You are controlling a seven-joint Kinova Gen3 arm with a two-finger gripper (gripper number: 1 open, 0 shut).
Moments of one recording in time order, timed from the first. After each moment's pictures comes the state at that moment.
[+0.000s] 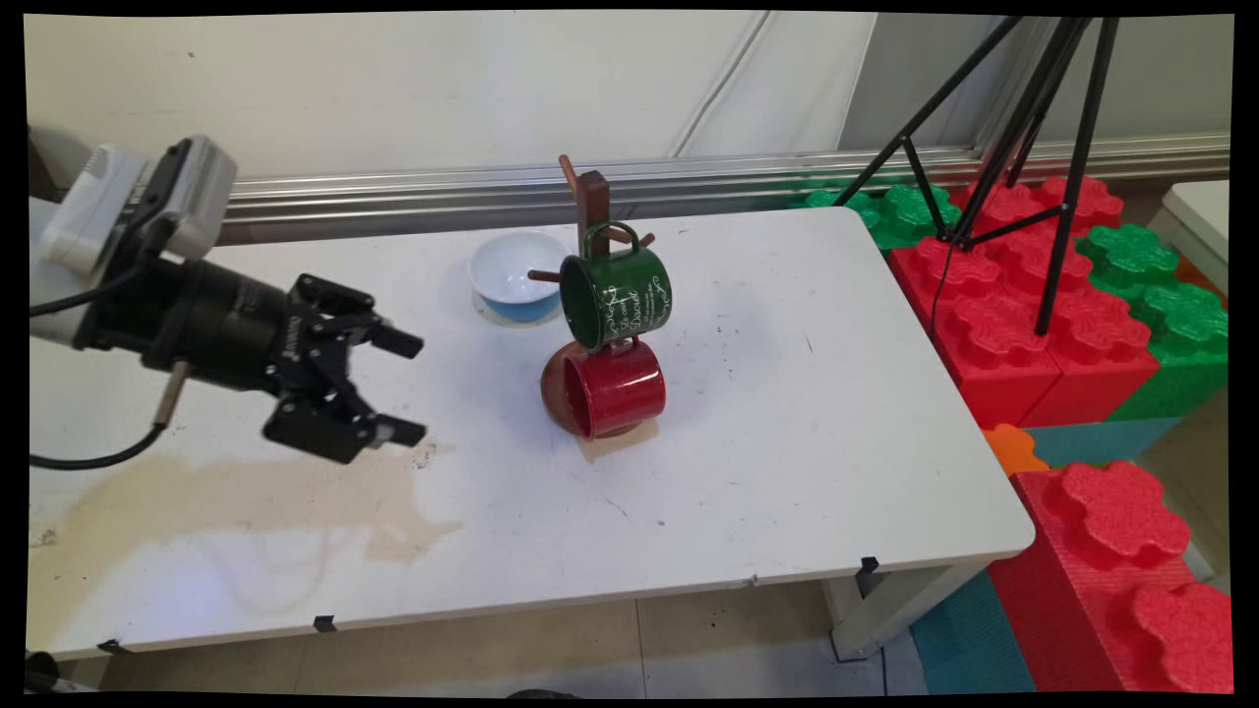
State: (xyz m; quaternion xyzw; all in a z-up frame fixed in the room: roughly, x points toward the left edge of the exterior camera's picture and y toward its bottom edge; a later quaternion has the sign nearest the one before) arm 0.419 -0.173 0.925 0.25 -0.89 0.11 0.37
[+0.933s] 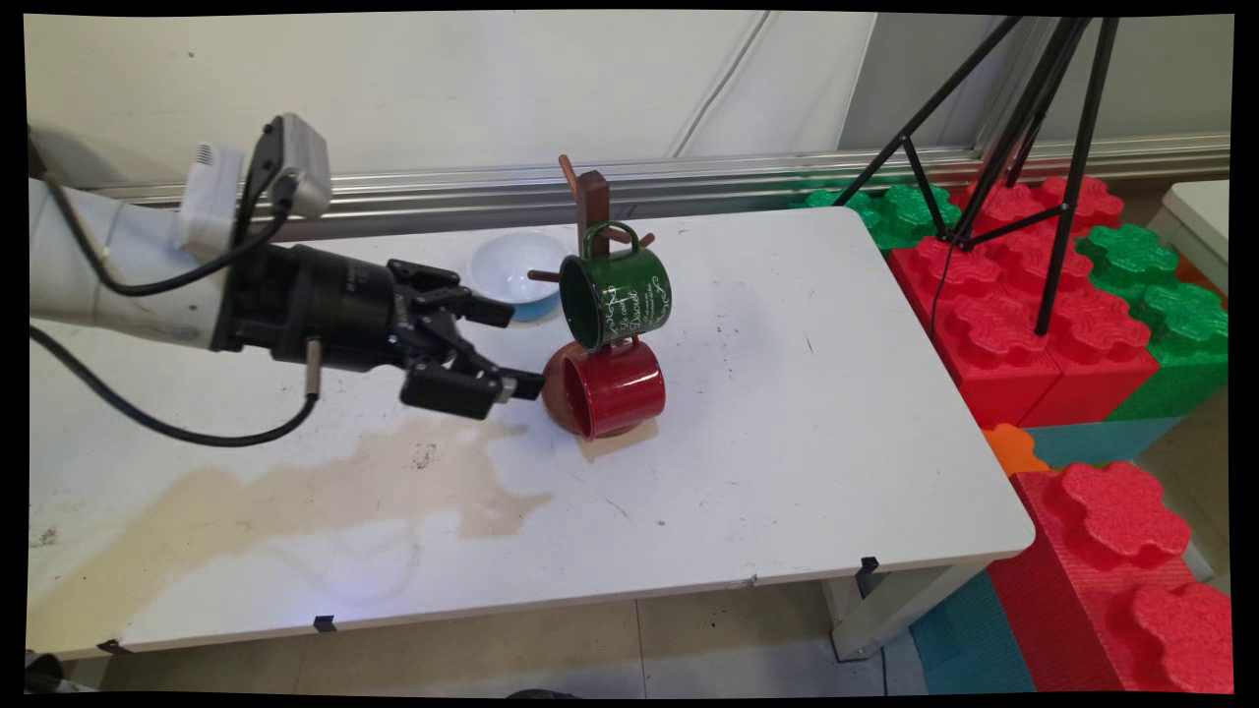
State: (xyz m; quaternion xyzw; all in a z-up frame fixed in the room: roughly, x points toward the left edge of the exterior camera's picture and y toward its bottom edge) arm 0.359 -0.192 0.912 0.32 -0.83 0.12 0.44
